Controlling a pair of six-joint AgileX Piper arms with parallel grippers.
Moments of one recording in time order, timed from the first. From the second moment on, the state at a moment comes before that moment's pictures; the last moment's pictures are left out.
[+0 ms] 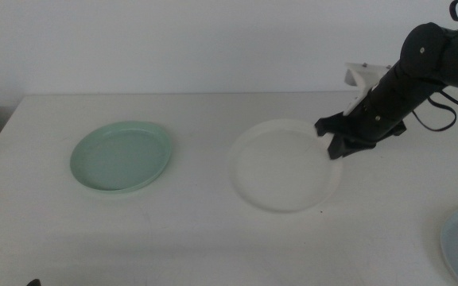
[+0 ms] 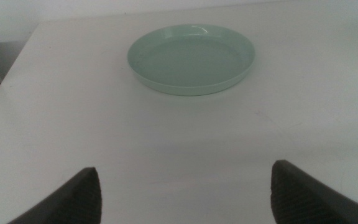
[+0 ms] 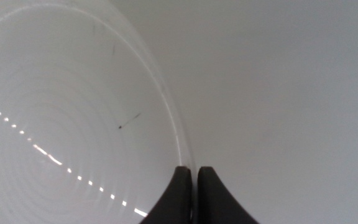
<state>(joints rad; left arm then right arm) -0.06 -0.01 0.03 -0.17 0.35 0.16 0.22 1.92 -1.46 0.34 0.88 -0.14</state>
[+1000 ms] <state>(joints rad) -0.06 -0.01 0.03 -0.17 0.35 0.16 0.51 1.86 -1.07 0.35 0.58 0.05</state>
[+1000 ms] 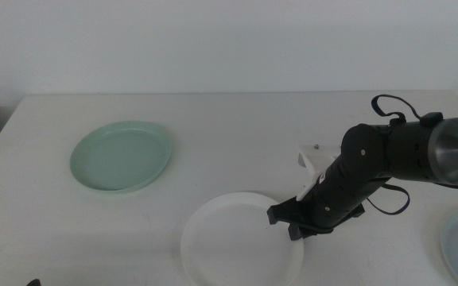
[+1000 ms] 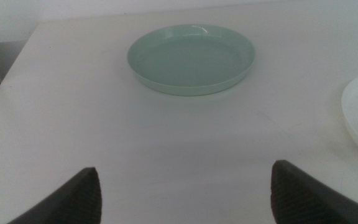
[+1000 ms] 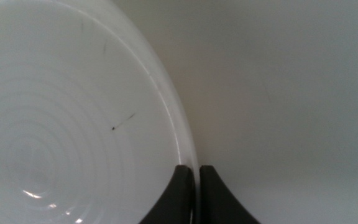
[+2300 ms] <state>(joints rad) -0.06 -0.01 0.03 -0.17 0.35 0.16 -0.36 1.33 -1.11 0.13 1.16 0.00</state>
